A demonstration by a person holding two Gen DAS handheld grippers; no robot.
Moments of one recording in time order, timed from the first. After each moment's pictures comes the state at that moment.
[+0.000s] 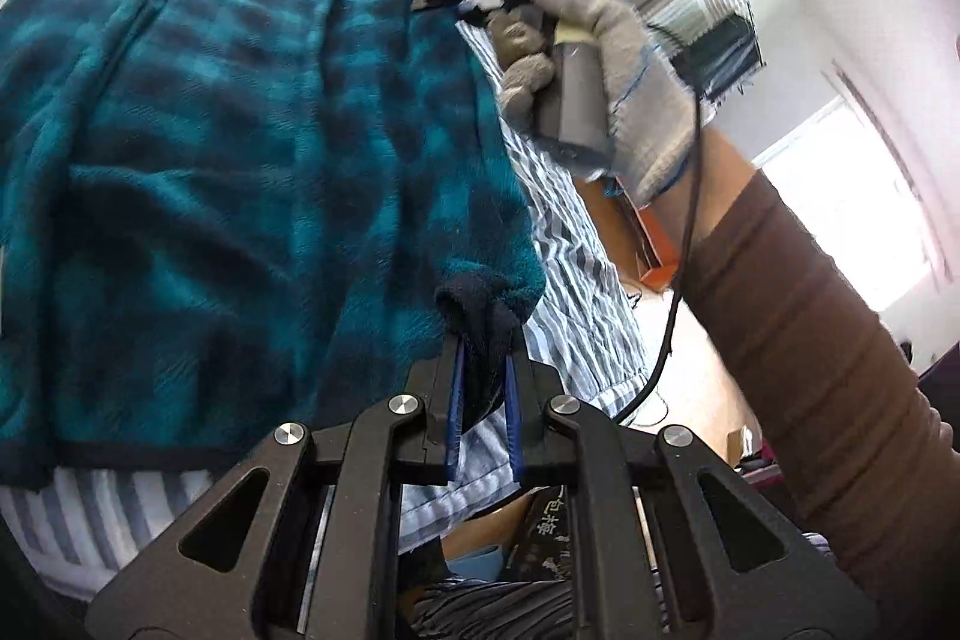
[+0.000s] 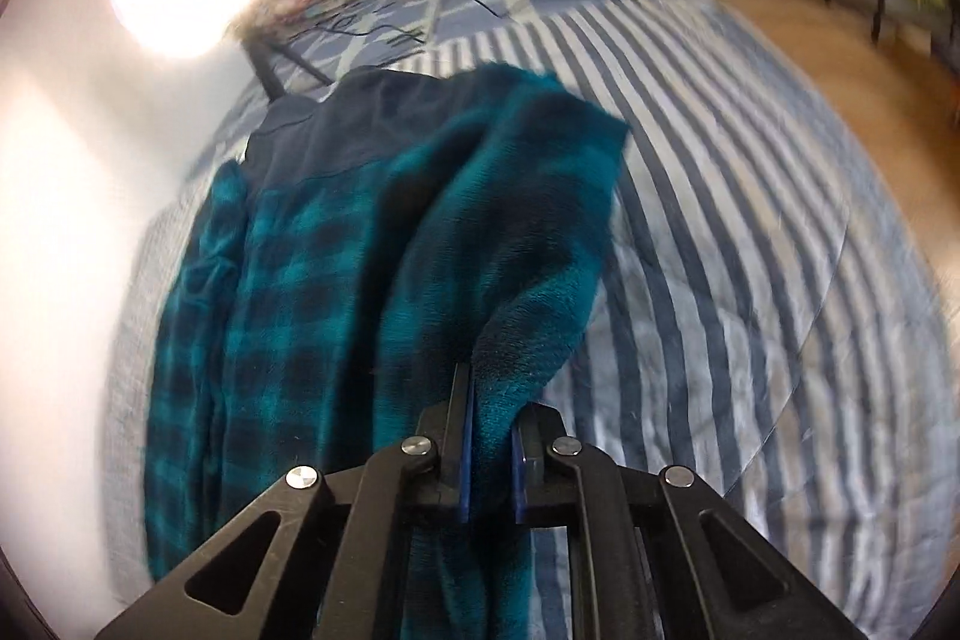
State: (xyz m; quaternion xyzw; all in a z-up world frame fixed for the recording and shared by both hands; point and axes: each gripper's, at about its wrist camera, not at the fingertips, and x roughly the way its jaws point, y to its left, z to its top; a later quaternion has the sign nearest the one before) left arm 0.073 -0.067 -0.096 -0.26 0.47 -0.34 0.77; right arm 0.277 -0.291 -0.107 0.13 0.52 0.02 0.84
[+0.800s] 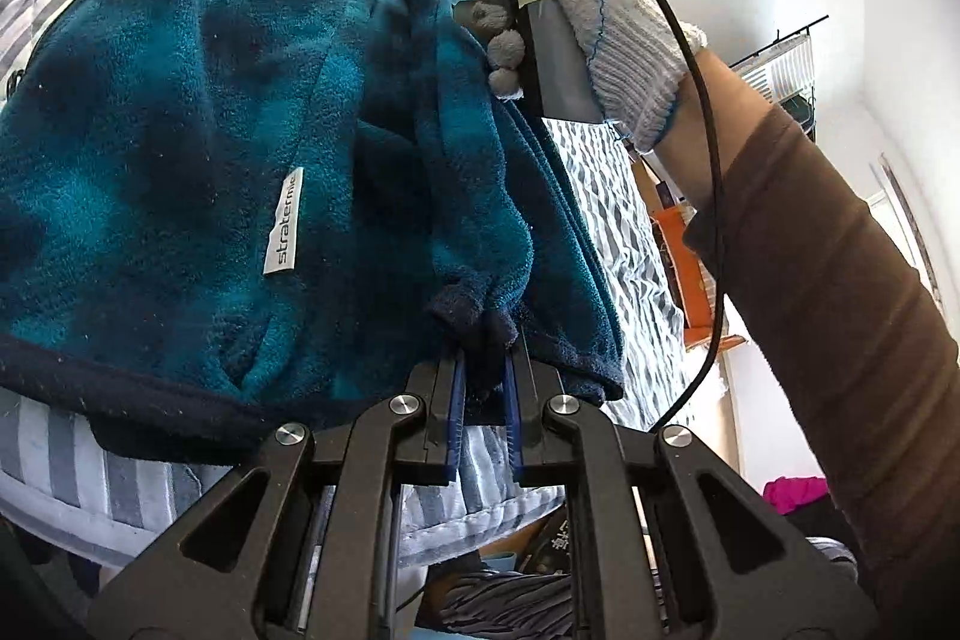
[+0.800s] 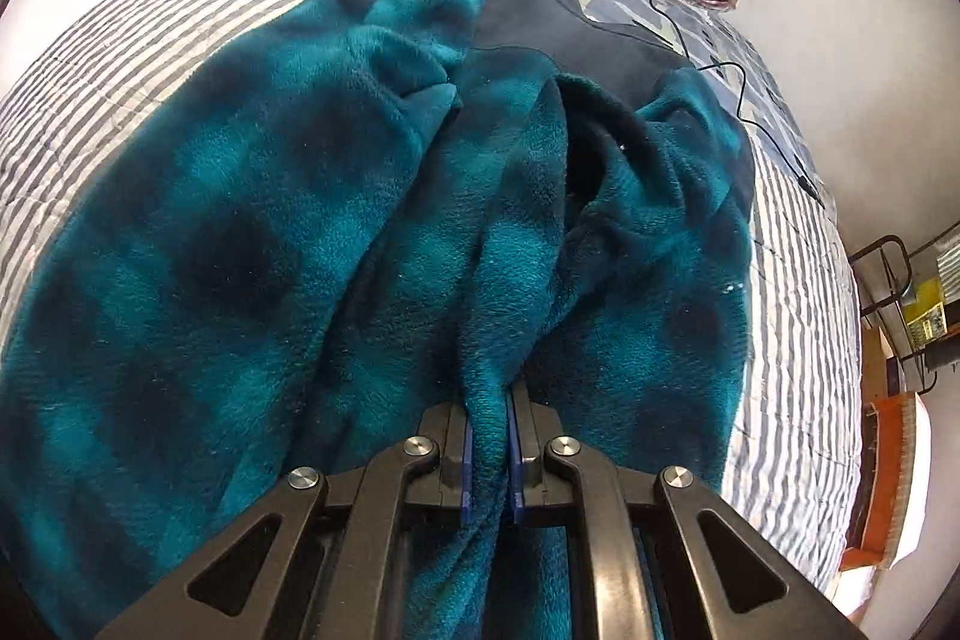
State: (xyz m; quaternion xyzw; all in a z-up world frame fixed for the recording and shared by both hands) left arm 0.053 0.024 -0.135 -0.33 0.48 -0.25 0.77; right arm 0.311 -0.057 -0.162 -0.22 0.54 0.05 0.81
